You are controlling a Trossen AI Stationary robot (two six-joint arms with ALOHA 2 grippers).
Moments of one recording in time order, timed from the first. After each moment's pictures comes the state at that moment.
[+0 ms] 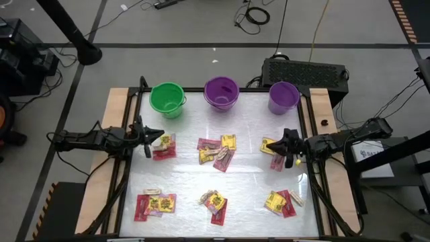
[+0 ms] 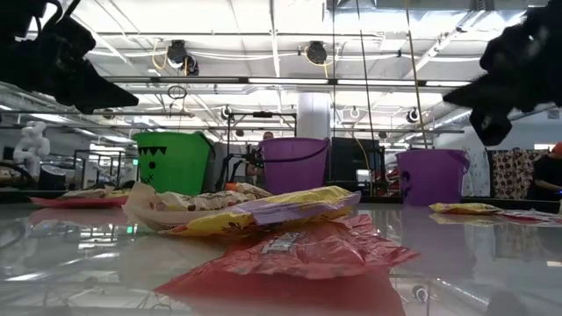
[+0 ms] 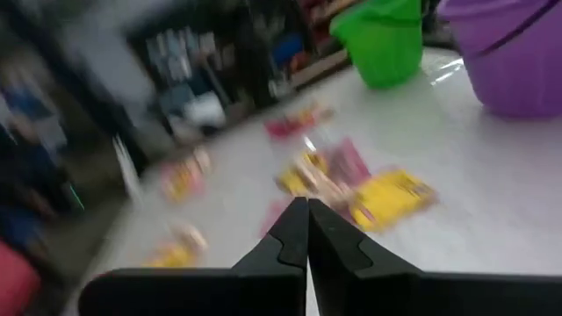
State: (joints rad) left arm -0.09 0.00 0.14 -0.35 -0.41 -0.07; right arm 0.30 0.25 0.04 0.10 0.41 0.61
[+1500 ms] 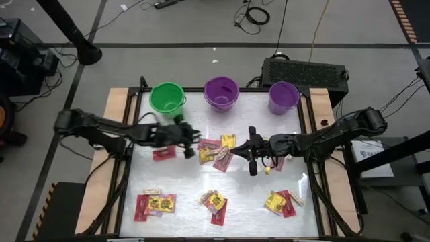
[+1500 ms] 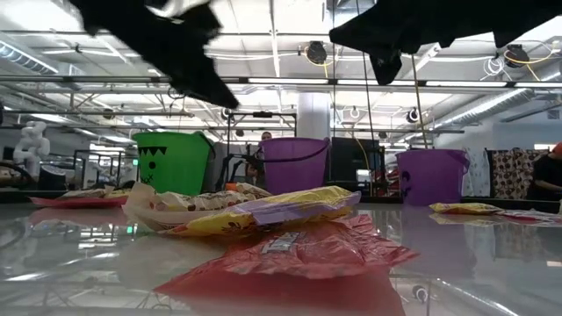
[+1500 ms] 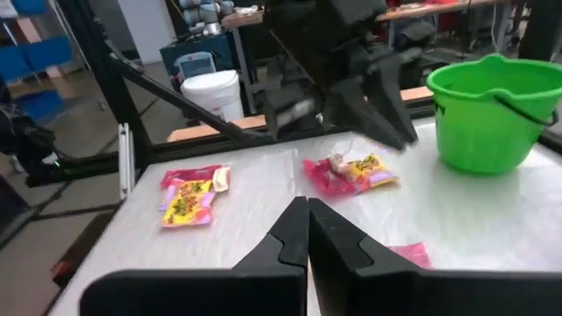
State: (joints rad) left arm -0.03 1.30 0.73 -0.02 -0.34 -0.07; right arm 0.20 1.28 0.59 0.54 0.20 0.26
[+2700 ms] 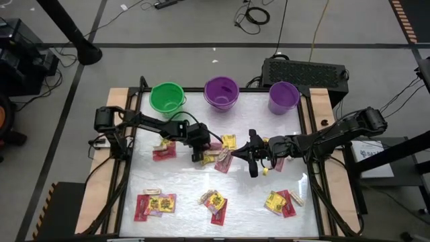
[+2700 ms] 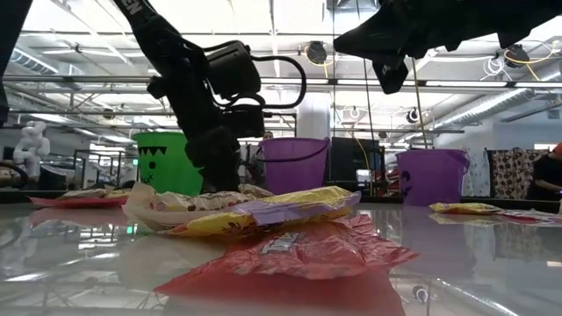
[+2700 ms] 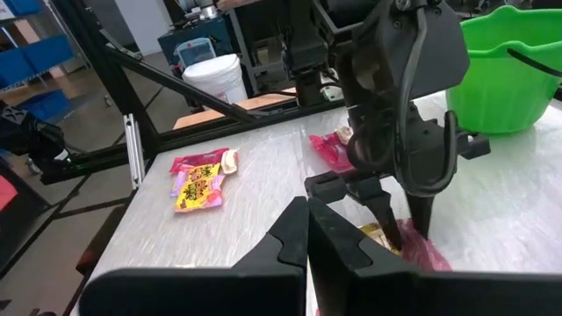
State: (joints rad) left arm 0.12 1.79 0.90 -0.19 0.06 -0.02; right arm 0.21 1.28 0.59 0.48 0.20 0.35
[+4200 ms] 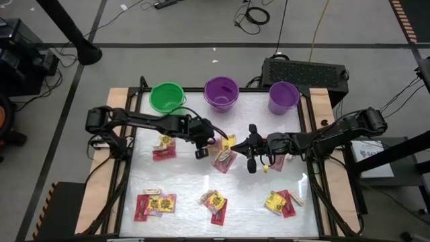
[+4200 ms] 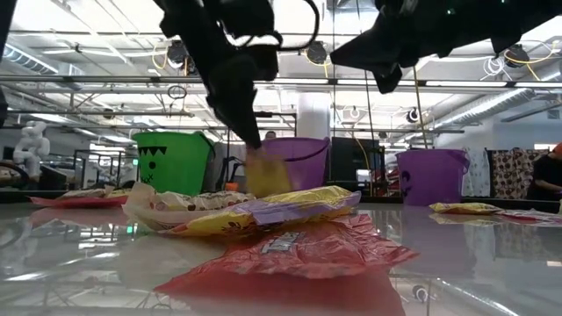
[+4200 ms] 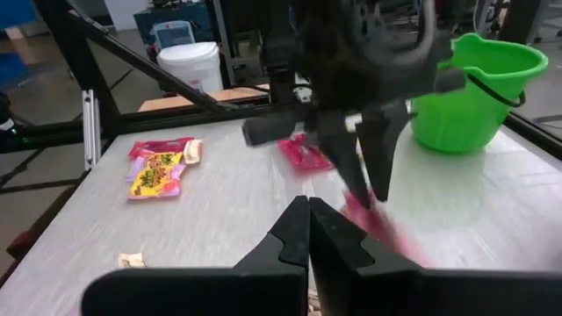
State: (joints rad) left arm 0.07 1.69 1.16 -0.51 -0.07 -0.10; right arm 0.16 1.28 0.59 0.46 0.21 0.20
